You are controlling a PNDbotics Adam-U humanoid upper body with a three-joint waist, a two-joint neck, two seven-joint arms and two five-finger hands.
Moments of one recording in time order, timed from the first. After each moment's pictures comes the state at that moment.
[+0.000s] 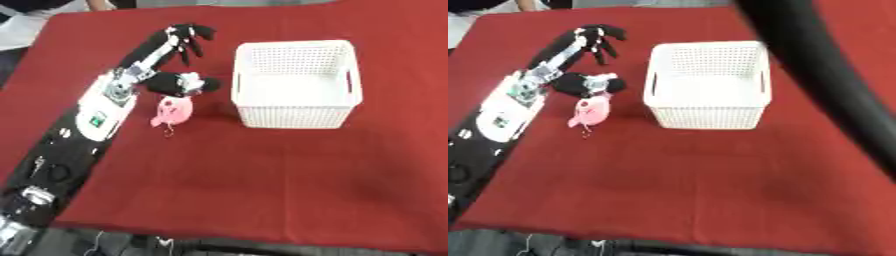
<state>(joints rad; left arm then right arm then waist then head) -0.46 0.58 -0.10 -1.47 -0.37 -0.28 -0.12 -0.16 -0.36 0.05 -1.99 0.40 -0.39 -0.06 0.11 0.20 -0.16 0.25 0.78</state>
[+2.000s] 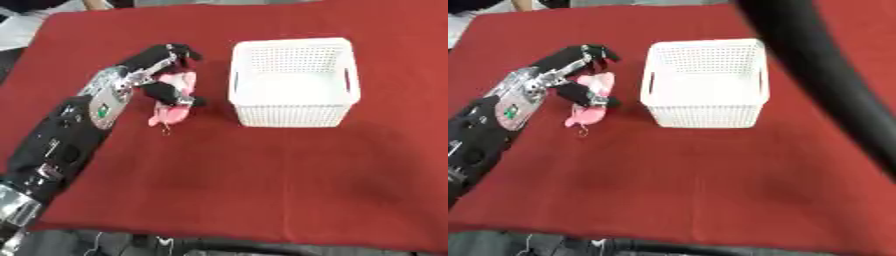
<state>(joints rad) -0.57 0.60 -0.13 -1.14 -0.67 -0.38 -0.11 -0.16 -0.36 0.06 -1.99 0.40 -0.40 -0.04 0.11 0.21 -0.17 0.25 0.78</state>
